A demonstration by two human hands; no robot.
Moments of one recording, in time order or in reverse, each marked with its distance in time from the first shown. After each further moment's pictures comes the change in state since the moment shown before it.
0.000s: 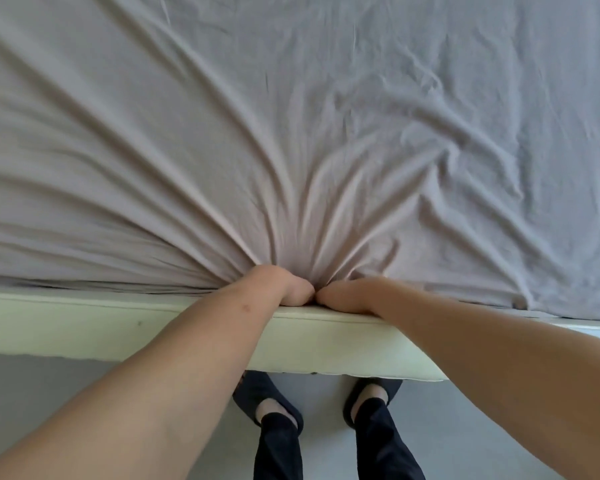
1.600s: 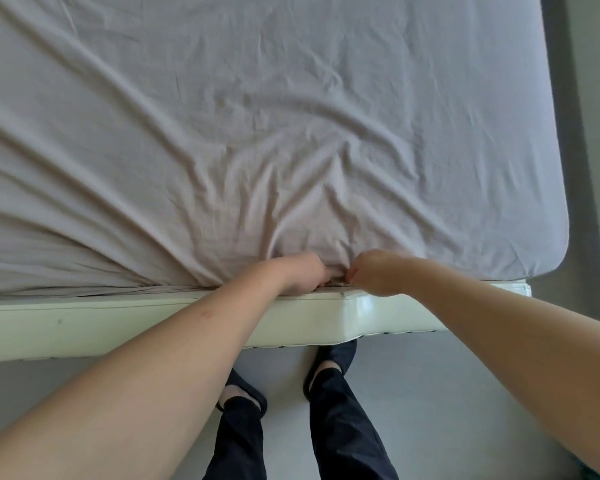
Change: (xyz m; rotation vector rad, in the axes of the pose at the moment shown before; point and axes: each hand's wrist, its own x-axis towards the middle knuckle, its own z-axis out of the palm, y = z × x) left_hand -0.020 0.157 -0.004 -0.336 0.325 0.202; right_hand -0.067 0.175 -0.022 -0.356 0.274 -0.038
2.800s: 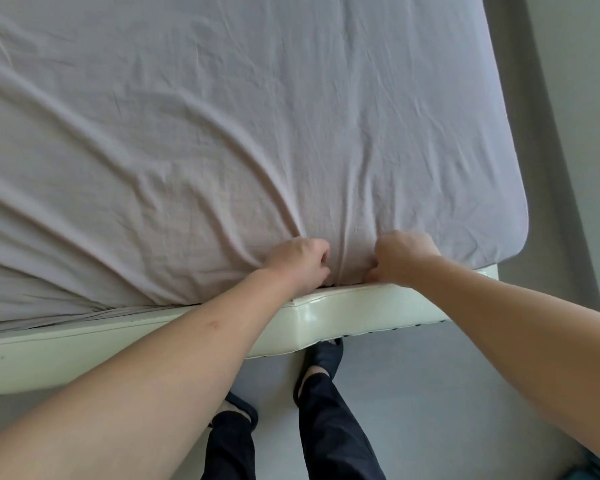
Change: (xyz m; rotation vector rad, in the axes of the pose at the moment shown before) left_hand 0.031 0.064 0.021 0.318 0.437 0.275; right_hand -0.037 0.096 0.010 -0.113 0.252 0.278
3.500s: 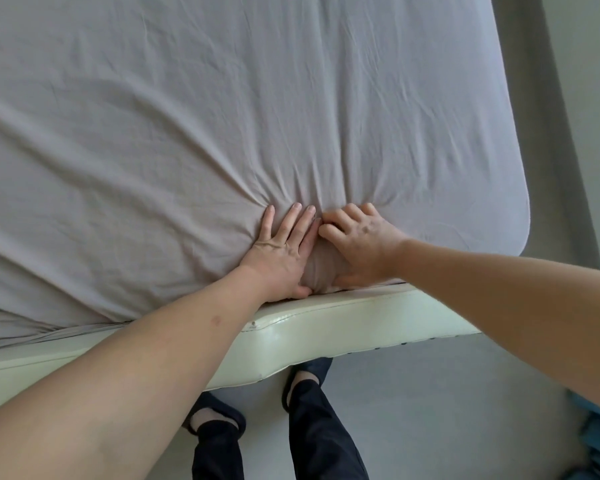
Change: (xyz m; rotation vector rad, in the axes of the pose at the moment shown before) left_hand 0.056 -0.015 0.052 0.660 -0.016 0.146; right_hand 0.071 0.028 0.036 -0.097 0.514 -0.536
